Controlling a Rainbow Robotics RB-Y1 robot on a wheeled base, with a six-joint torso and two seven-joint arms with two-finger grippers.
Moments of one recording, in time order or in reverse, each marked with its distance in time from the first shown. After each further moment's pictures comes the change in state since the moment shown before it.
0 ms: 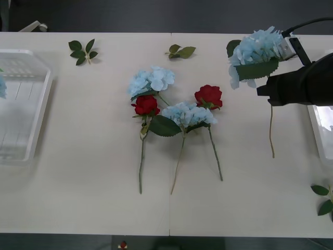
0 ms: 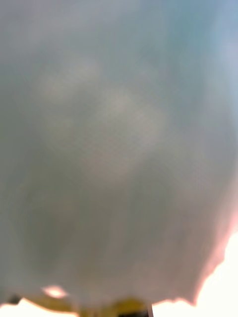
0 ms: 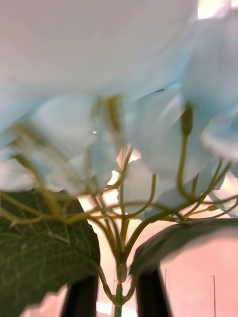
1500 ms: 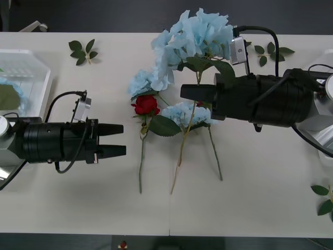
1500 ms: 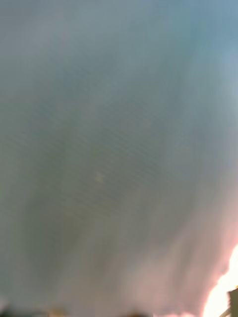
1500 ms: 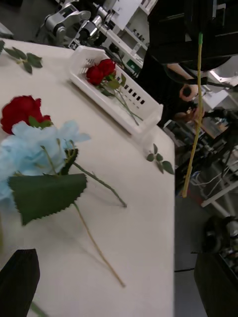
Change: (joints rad) right arm -0.058 0.203 0.280 0.075 -0.914 -0.292 0.792; left arm 0.002 -0.180 -0.525 -0.125 1.348 0.264 -0.927
